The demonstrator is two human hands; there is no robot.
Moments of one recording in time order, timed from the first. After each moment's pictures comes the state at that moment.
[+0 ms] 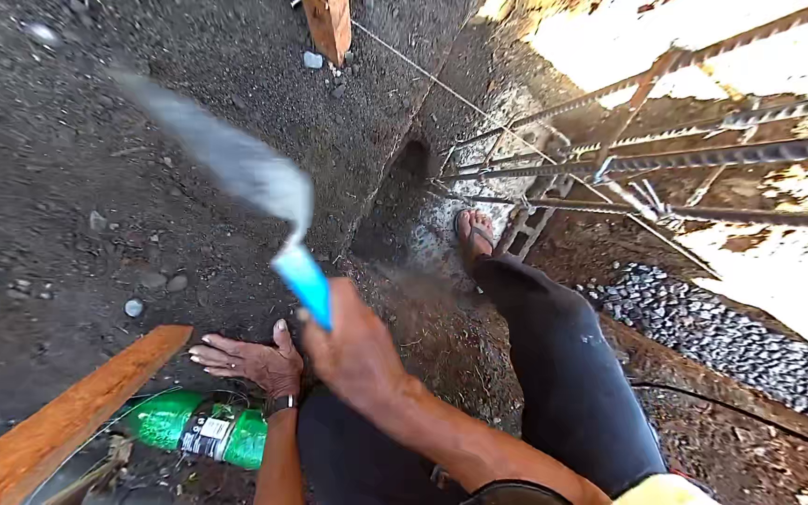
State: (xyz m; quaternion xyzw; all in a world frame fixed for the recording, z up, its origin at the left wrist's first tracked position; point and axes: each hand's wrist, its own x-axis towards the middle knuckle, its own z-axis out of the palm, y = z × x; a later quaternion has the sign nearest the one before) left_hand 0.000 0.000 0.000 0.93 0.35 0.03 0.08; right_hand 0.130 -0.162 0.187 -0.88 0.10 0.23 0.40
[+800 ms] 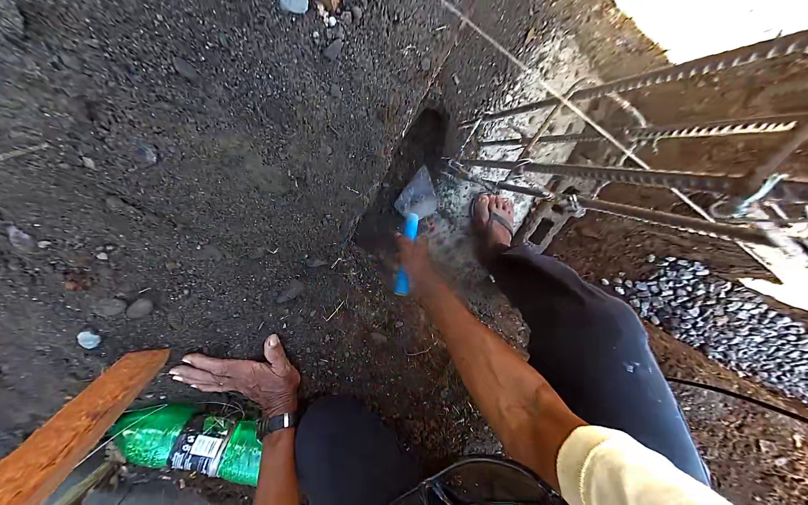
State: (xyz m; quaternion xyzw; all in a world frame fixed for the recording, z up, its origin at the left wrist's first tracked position) left_hand -0.005 0.007 -0.017 0.93 0.34 0.05 0.07; right_hand 0.130 -0.290 -0.130 -0.56 0.49 0.34 0.58
